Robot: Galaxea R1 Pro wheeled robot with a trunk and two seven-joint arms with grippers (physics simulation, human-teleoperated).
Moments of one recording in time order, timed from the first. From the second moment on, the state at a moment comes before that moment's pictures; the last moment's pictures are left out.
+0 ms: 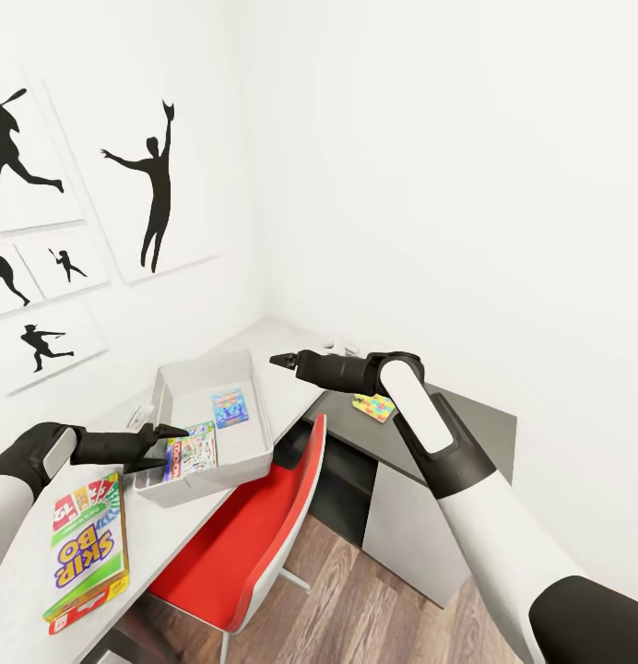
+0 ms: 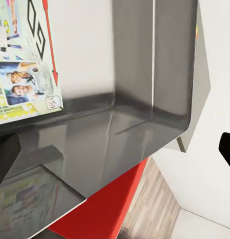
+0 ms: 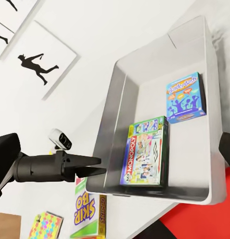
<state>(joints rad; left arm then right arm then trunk) -1.02 0.42 0.09 -0.33 0.24 1.04 -0.88 -0.94 0.10 0.40 -1.27 -1.15 0.86 -0.26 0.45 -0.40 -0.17</state>
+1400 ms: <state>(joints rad) -1.02 0.44 0.10 -0.34 0.23 1.04 -1.21 -0.94 0.10 0.40 -1.27 -1.15 0.86 -0.26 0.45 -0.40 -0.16</state>
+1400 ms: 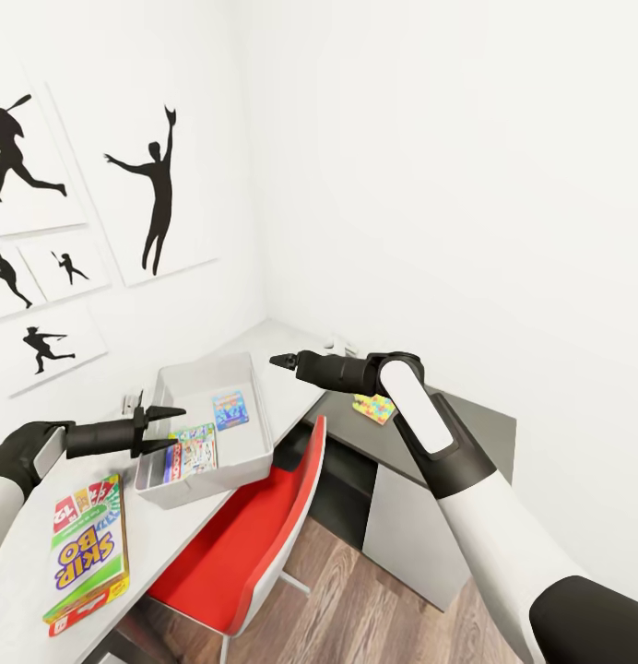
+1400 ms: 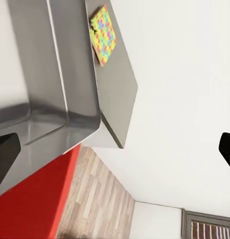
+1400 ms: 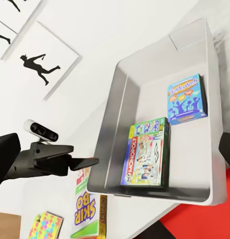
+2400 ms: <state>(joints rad) -1.02 0.44 0.09 -0.34 0.23 1.04 -1.22 -0.94 0.10 0.41 -1.27 -1.15 0.86 -0.26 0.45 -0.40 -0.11</state>
